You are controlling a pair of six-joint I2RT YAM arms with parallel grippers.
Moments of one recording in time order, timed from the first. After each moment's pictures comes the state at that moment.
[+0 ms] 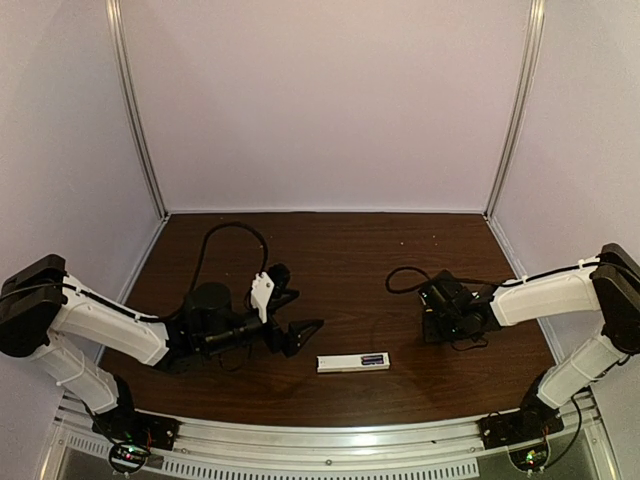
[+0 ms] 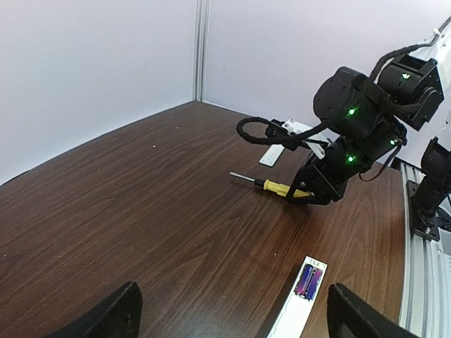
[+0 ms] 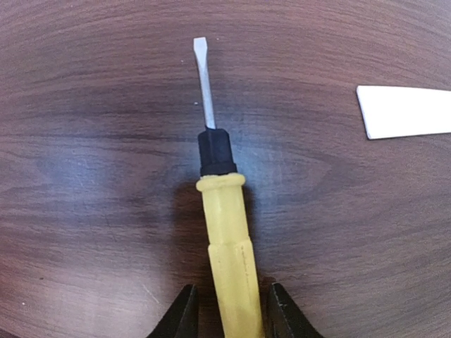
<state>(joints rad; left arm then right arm) -1.05 1.47 0.48 0.85 -0.01 -0.11 0.72 1.48 0.63 -0.28 0.36 0.64</state>
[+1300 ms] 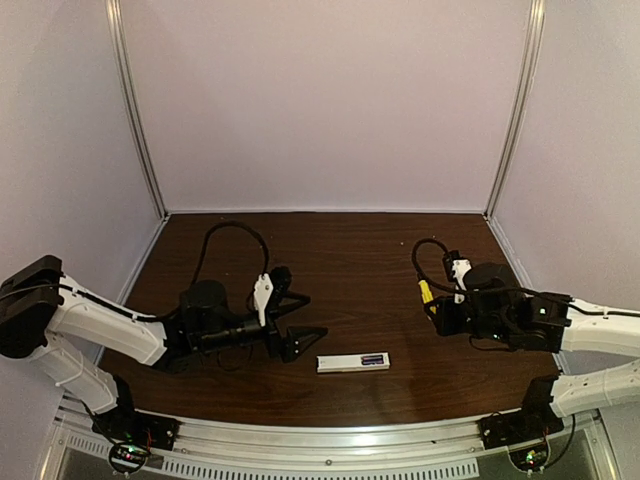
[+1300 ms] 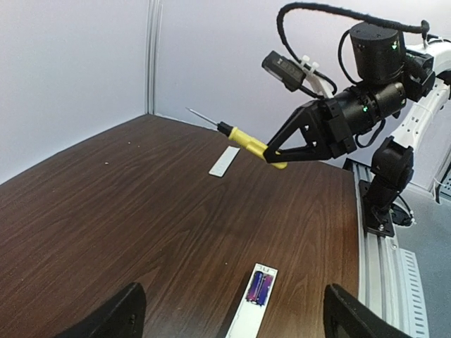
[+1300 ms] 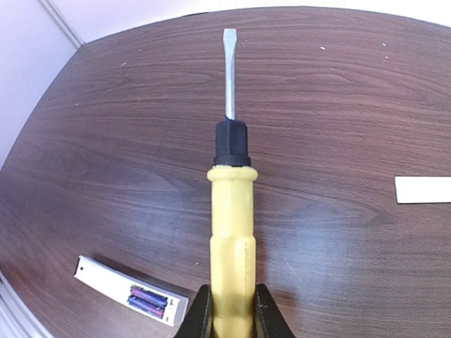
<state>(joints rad) -1.05 1.45 0.48 0.87 0.16 -0.13 0.88 0.94 0.55 -0.28 0.32 0.60</state>
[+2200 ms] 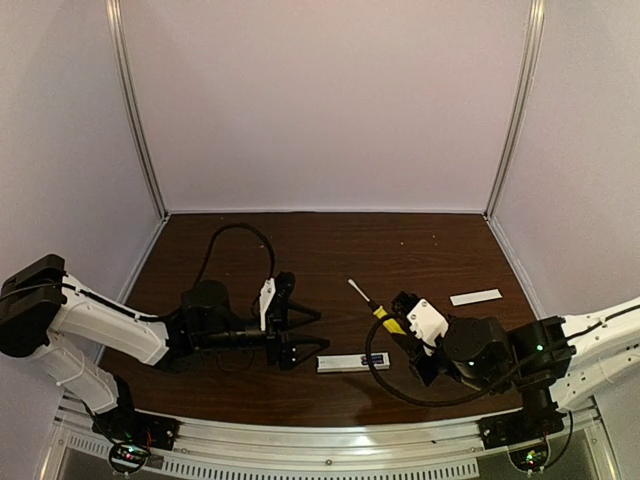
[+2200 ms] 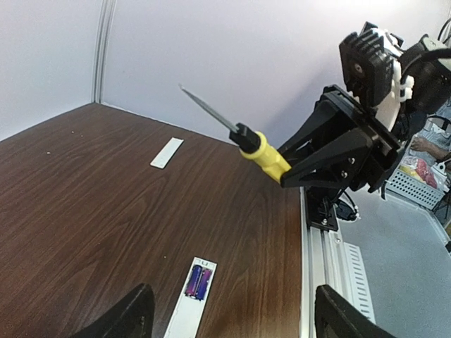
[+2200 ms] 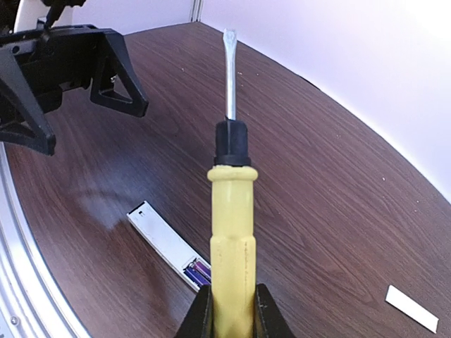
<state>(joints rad) -1.05 1.47 0.48 0.89 0.35 -0.23 1.45 1.00 0.63 -0.23 0.69 0.21</state>
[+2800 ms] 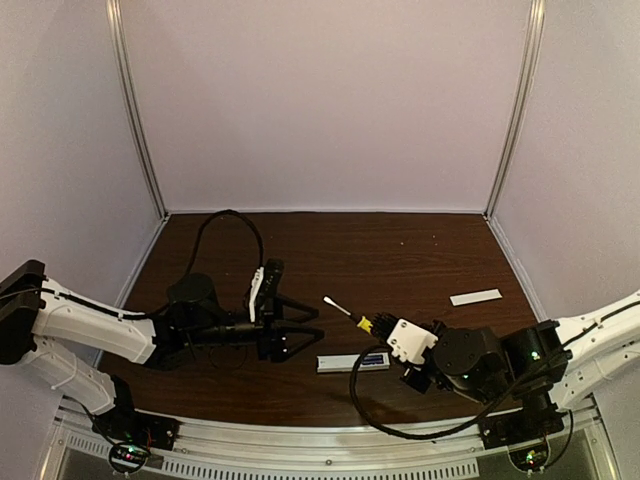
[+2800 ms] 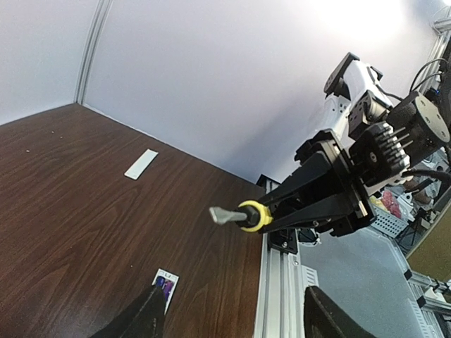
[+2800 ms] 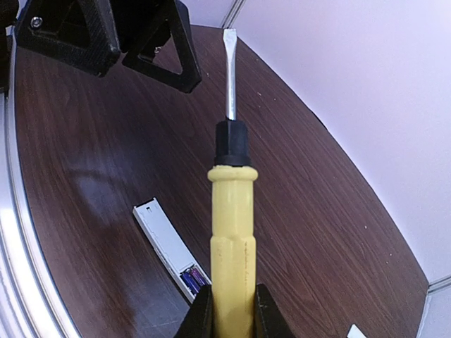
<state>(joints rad) -1.05 1.37 0.49 0.86 0.39 -0.38 1.53 1.06 0.68 -0.20 0.74 -0.03</state>
